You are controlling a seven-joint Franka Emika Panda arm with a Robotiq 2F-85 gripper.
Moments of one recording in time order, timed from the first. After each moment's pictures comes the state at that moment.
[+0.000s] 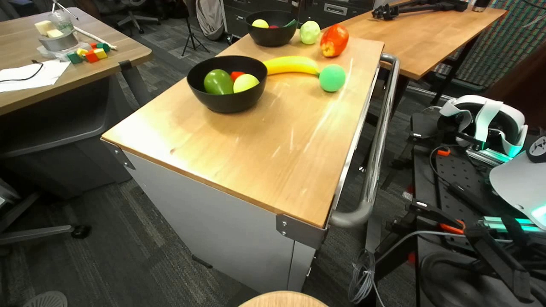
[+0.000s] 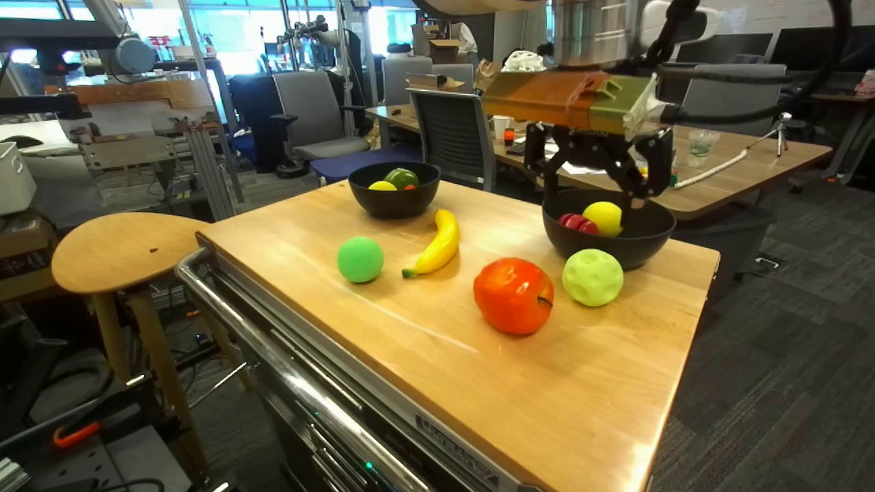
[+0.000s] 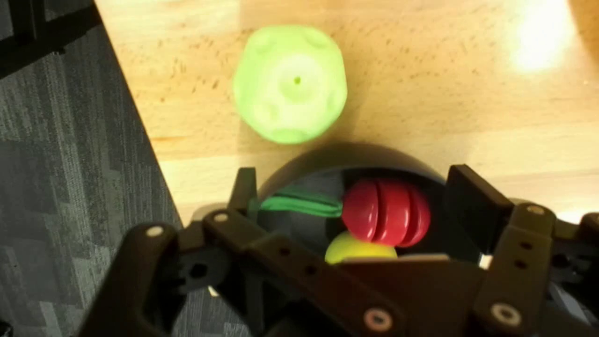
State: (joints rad) arm -0.31 0.32 -0.12 -1.86 0.05 2.36 -0.34
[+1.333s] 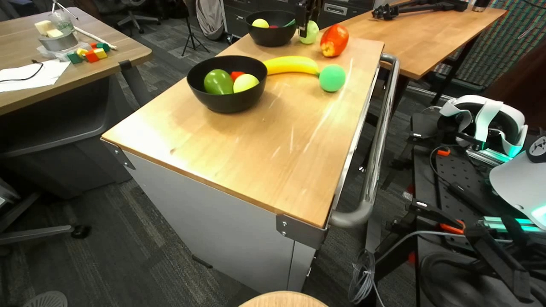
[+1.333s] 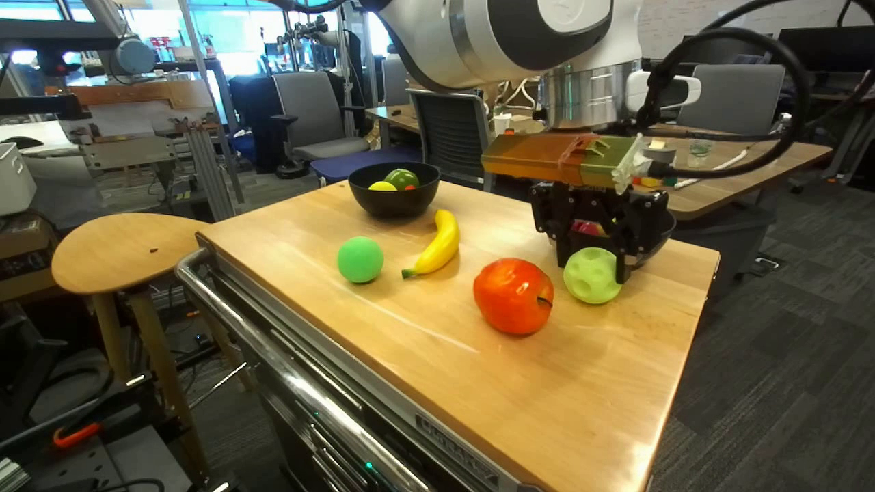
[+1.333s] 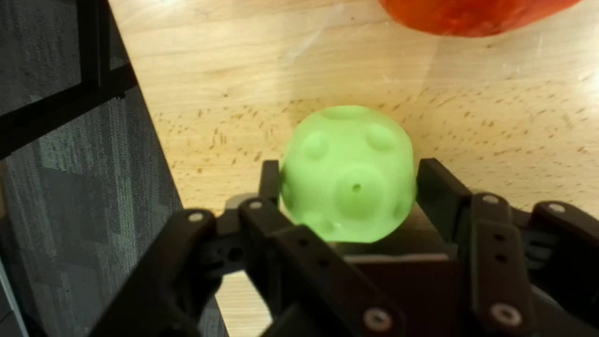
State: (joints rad) arm -0.27 0.41 -0.17 -1.86 -0.14 2.39 -0.18
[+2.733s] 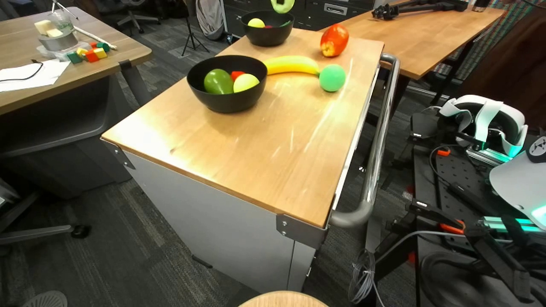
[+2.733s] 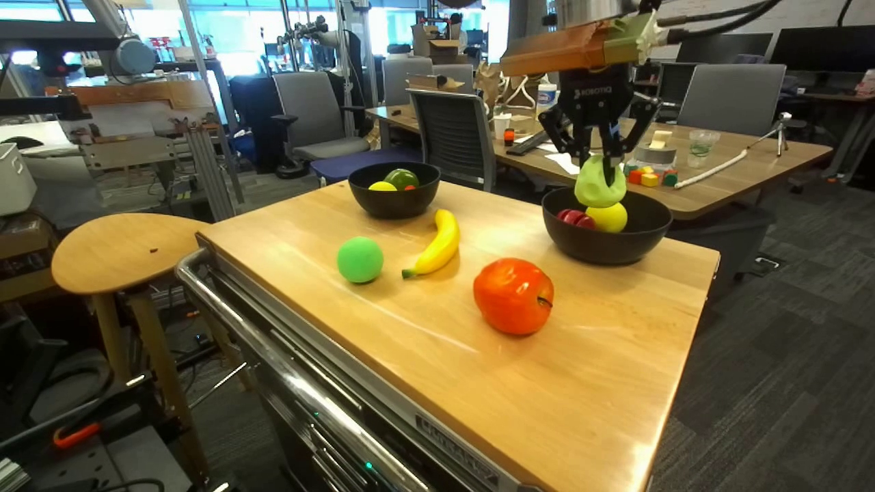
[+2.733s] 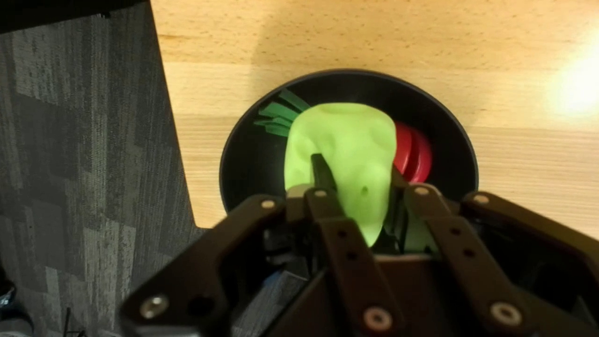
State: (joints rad) arm -0.23 0.47 -0.13 -1.55 -0.12 2.17 -0.26
